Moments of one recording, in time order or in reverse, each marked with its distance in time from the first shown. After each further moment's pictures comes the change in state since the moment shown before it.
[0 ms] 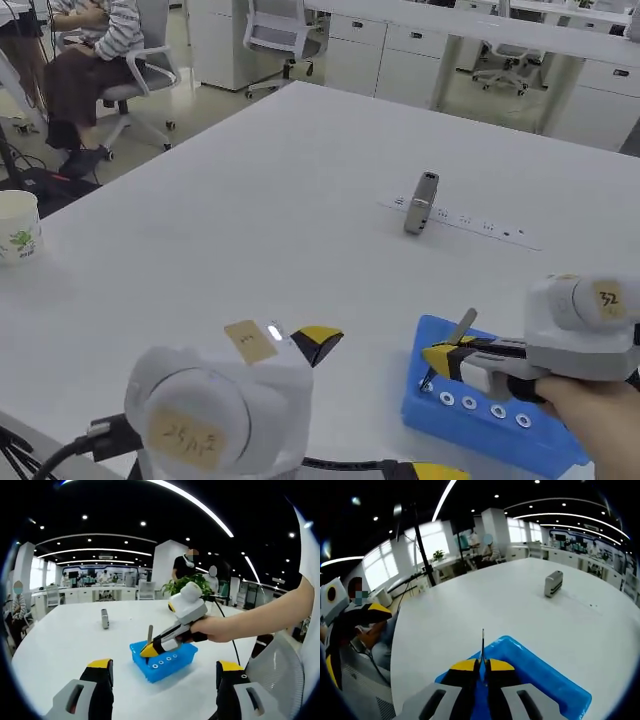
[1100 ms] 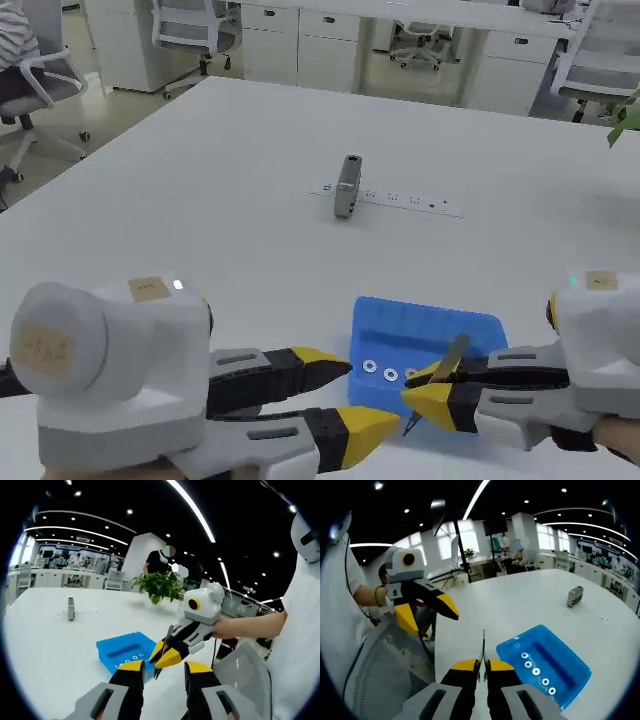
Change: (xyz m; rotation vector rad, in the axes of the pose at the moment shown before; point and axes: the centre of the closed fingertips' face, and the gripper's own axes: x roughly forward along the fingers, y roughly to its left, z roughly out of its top) left arm 0.003 -0.036 0.011 -0.080 0.079 -0.368; right arm -0.085 0.085 -0.032 -0.186 0.032 0.231
